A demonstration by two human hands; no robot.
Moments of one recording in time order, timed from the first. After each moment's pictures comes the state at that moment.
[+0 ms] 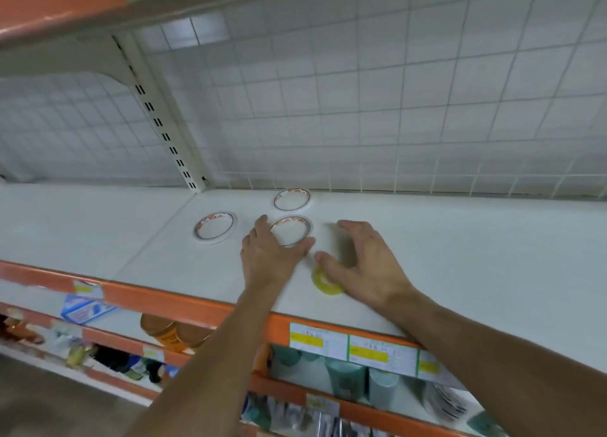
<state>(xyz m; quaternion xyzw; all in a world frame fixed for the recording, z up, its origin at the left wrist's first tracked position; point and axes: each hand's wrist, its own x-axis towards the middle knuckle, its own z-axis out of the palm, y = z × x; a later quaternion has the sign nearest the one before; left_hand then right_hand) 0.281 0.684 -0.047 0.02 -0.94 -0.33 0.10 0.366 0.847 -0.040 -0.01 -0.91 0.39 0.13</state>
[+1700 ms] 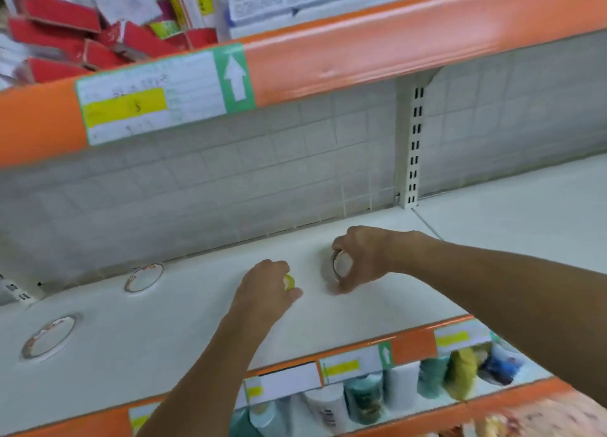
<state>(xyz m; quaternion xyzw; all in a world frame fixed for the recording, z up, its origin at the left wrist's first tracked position) 0.401 0.891 0.020 -0.32 -0.94 -0.09 -0.06 0.485 1.079 0.051 -0.11 -0.98 0.06 -0.13</state>
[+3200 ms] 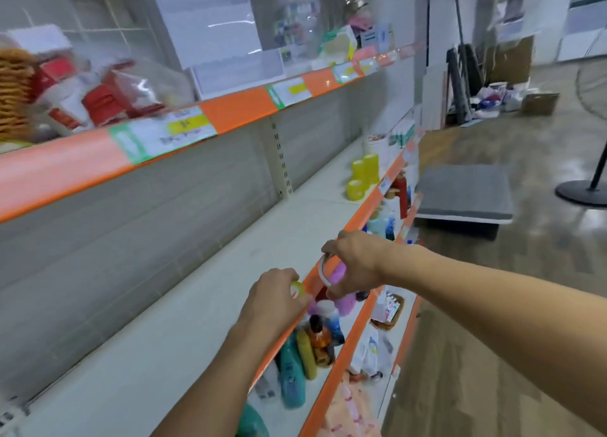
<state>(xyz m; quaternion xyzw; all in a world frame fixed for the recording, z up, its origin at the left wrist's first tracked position) 0.780 1.392 0.033 -0.69 -0.71 -0.15 -0.06 0.962 1.446 0.076 -0.47 -0.88 0.06 -0.01</state>
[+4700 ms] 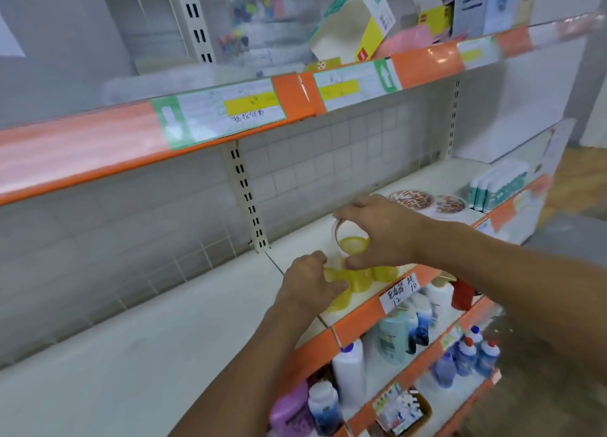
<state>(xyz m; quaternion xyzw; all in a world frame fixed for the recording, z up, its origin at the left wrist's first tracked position) 0.950 1.809 0.032 -0.54 -0.81 -0.20 -0.10 1.090 1.905 0.109 -0.27 -0.96 0.00 0.08</state>
